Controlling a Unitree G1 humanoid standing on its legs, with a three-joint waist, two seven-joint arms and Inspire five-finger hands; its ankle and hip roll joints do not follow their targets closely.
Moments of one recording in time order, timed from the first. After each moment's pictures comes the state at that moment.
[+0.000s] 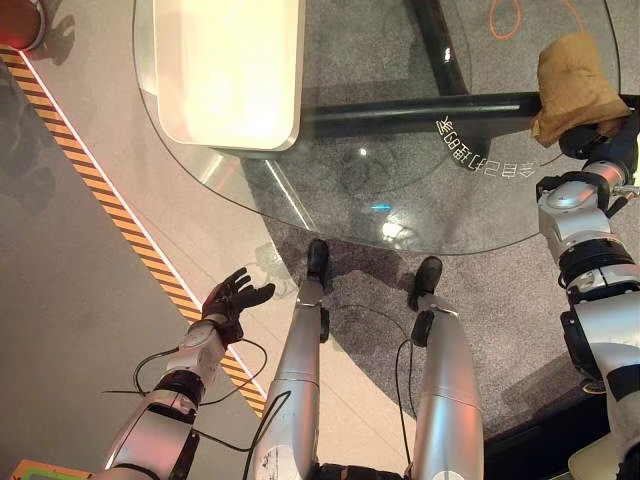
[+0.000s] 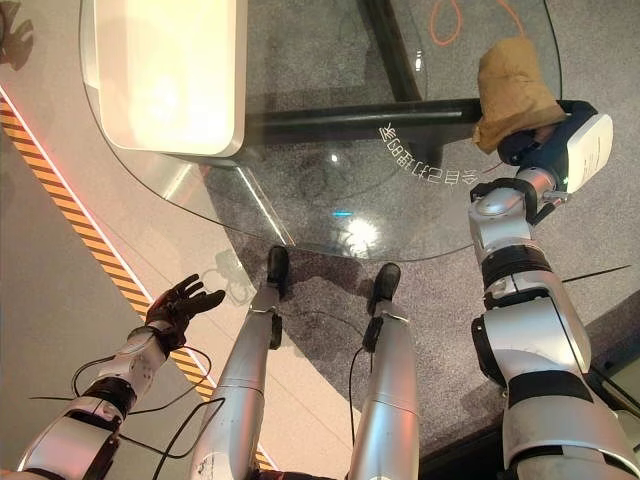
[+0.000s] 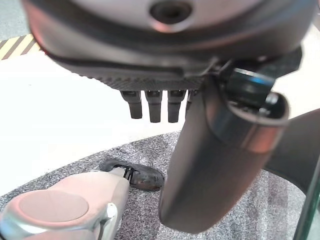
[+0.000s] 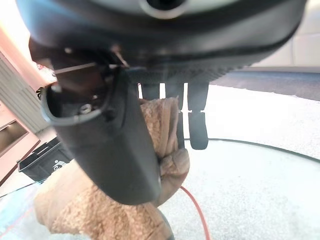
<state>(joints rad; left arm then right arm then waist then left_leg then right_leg) -0.51 0.41 -0.26 1.02 -0.77 -0.05 0.00 -1.17 -0.66 0.35 1.20 0.25 0.01 -0.78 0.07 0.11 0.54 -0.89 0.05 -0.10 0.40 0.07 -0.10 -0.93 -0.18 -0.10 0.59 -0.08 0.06</state>
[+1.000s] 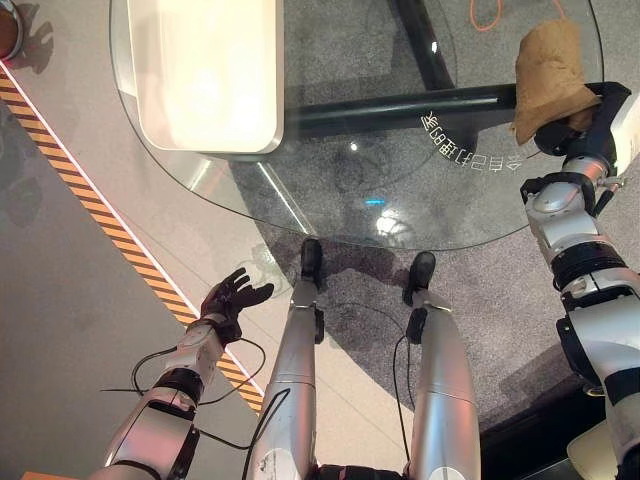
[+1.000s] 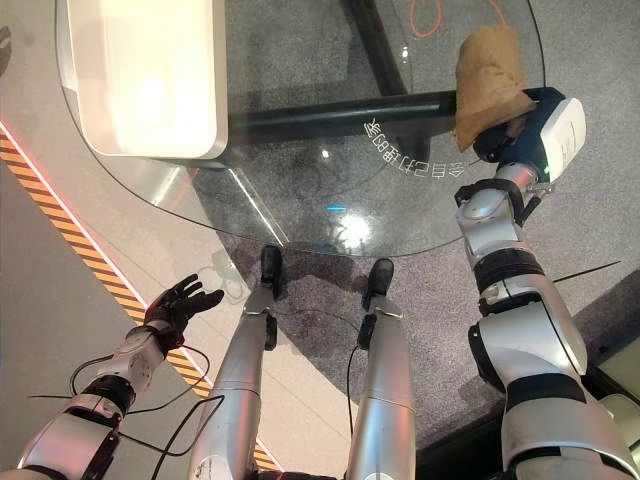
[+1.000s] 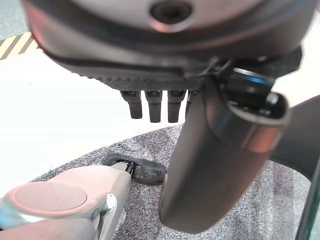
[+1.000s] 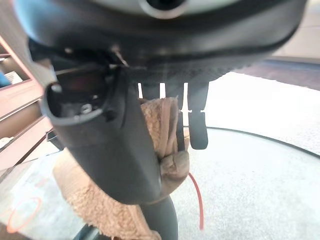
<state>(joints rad) -0.52 0.41 -0.26 1.05 -0.77 -0.06 -0.01 -1.14 -0.66 0.45 1.11 0.14 0.00 -0.71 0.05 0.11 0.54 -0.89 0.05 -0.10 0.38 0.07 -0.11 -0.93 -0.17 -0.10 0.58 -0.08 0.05</state>
